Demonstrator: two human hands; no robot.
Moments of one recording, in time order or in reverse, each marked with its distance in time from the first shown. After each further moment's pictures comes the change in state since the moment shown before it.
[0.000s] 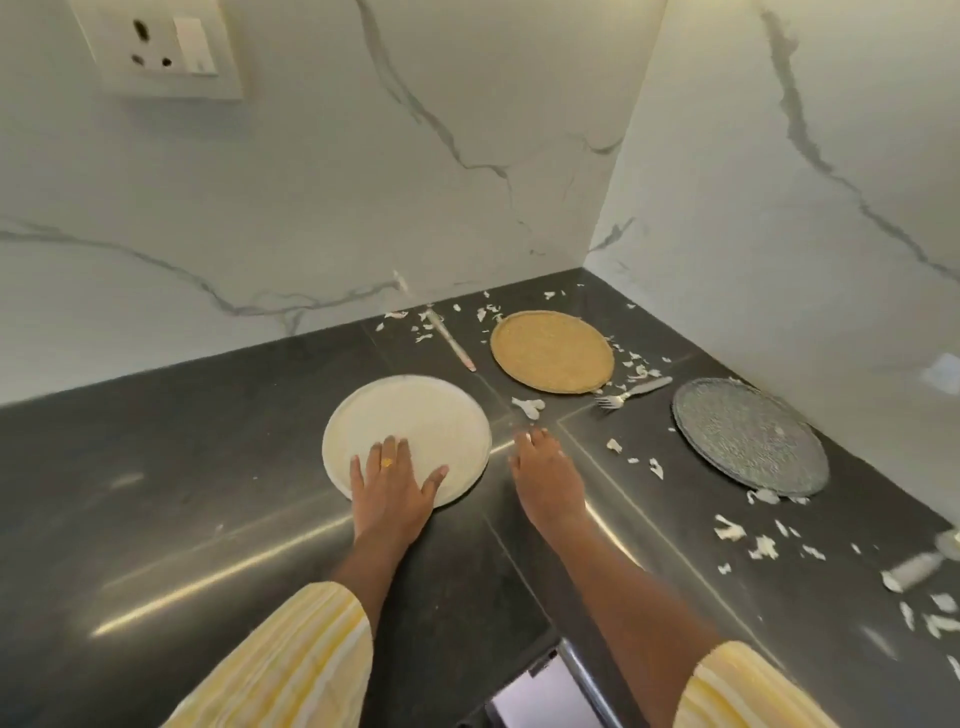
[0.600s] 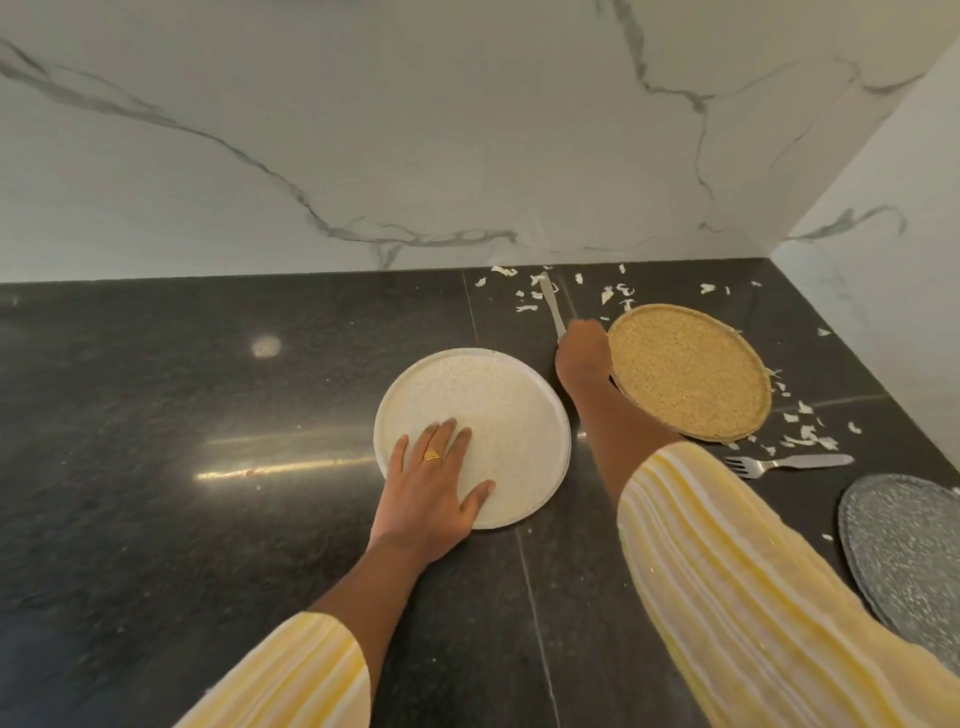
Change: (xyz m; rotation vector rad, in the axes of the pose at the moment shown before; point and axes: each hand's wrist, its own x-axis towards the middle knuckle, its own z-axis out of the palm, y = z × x) left_hand 0.012 0.000 0.006 -0.007 -0.063 -0.050; right_hand 0.227 -0.036 0.050 0.211 -0.143 0.067
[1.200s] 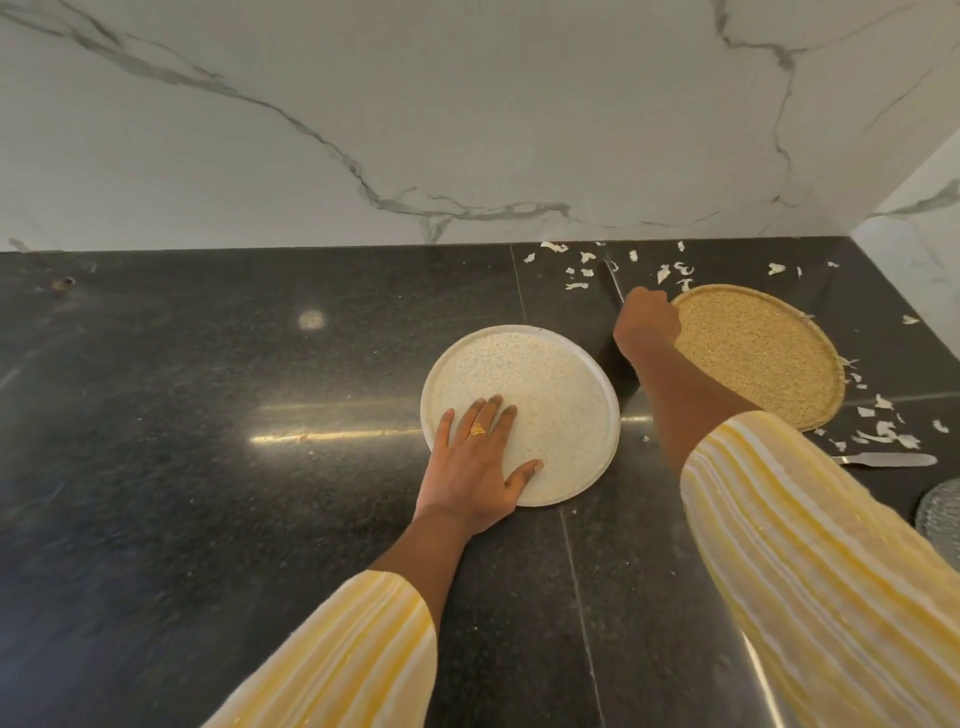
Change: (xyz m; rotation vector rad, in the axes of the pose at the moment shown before) left_hand 0.002 -0.003 0.000 0.031 -0.029 0.006; right_hand 0.012 -0.004 -0.012 -0.148 -0.041 0.076
